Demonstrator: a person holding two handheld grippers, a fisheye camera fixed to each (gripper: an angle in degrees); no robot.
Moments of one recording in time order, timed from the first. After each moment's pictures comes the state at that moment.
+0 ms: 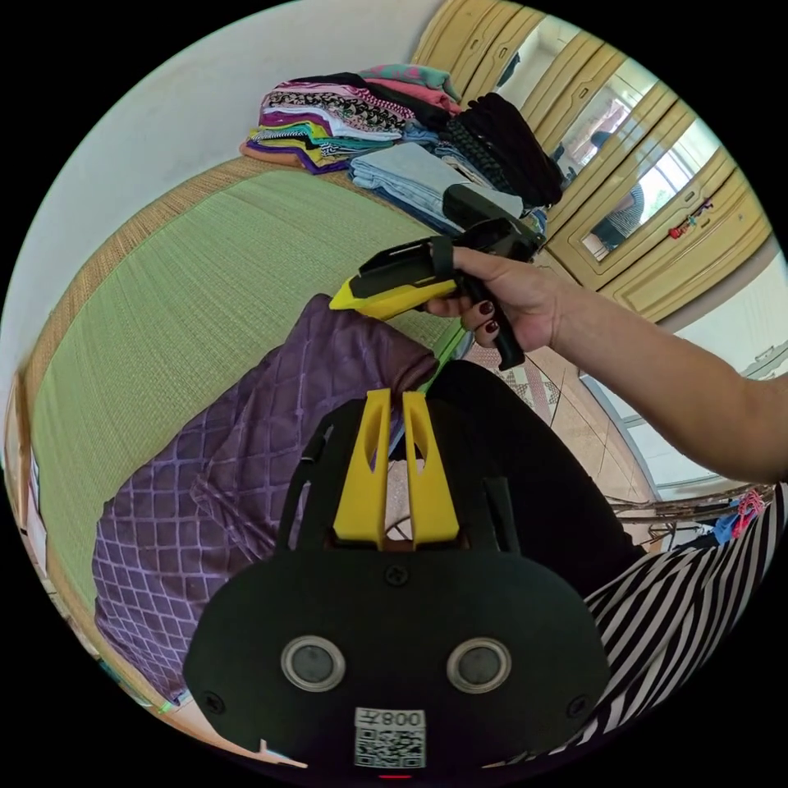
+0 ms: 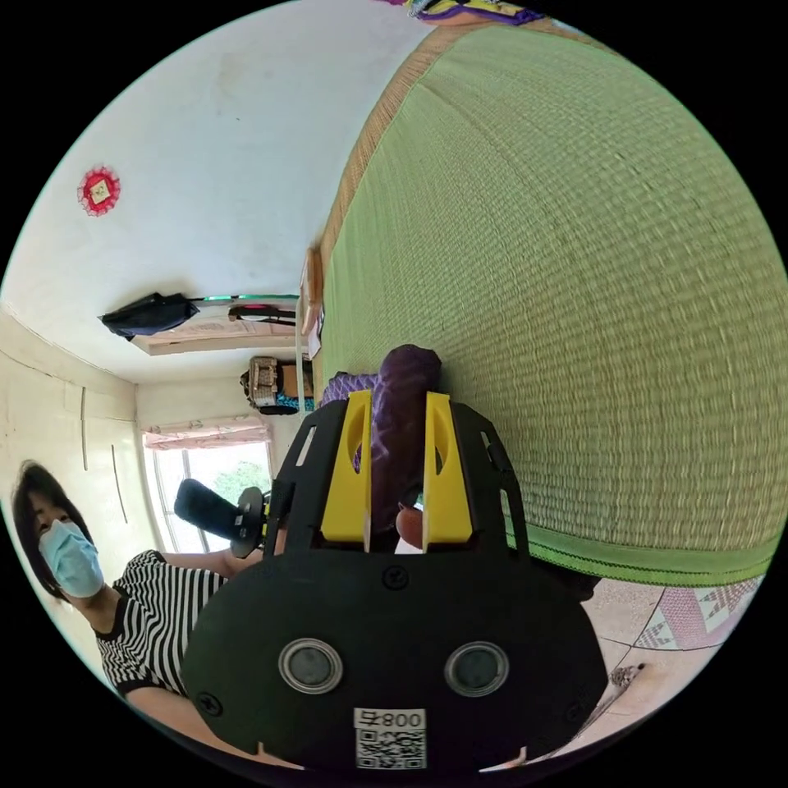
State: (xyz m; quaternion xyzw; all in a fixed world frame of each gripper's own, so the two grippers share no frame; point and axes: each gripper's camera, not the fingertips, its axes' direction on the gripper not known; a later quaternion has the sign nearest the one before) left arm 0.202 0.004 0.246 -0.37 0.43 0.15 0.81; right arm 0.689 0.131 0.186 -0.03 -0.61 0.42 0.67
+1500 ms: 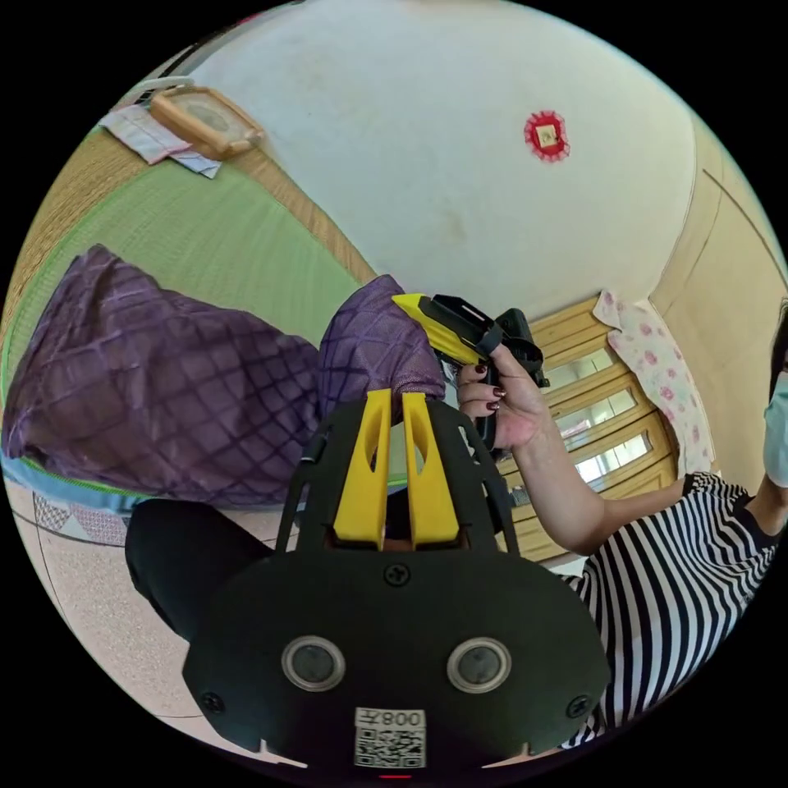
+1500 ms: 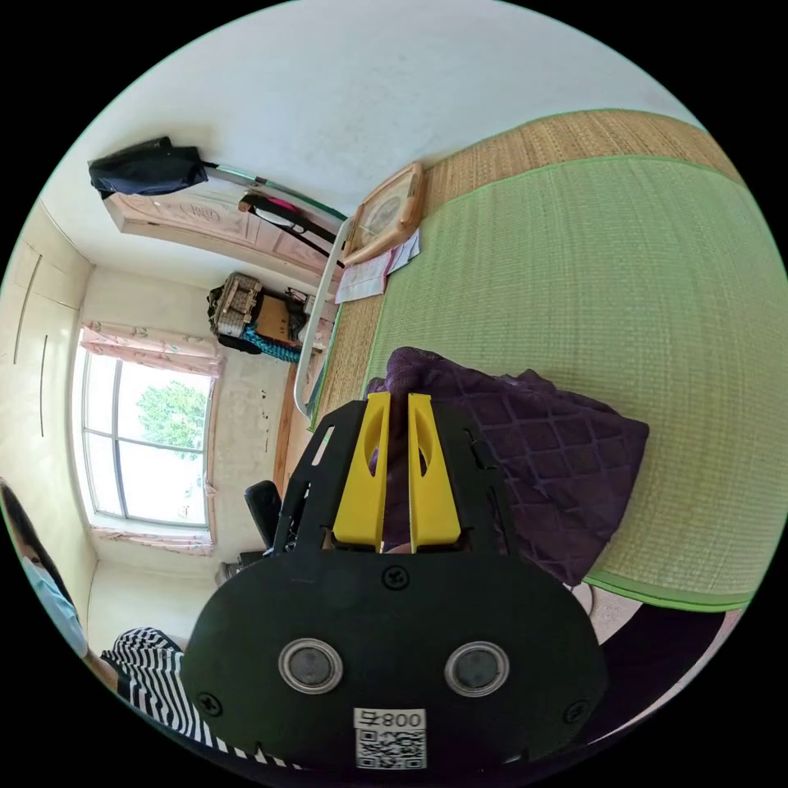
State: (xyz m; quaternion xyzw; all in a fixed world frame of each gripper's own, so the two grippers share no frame) left arm -0.605 0.259 0.146 -0.21 0.43 -0.40 0.78; right arm 0.180 -0.281 0.215 -0.01 -0.54 0.27 0.79
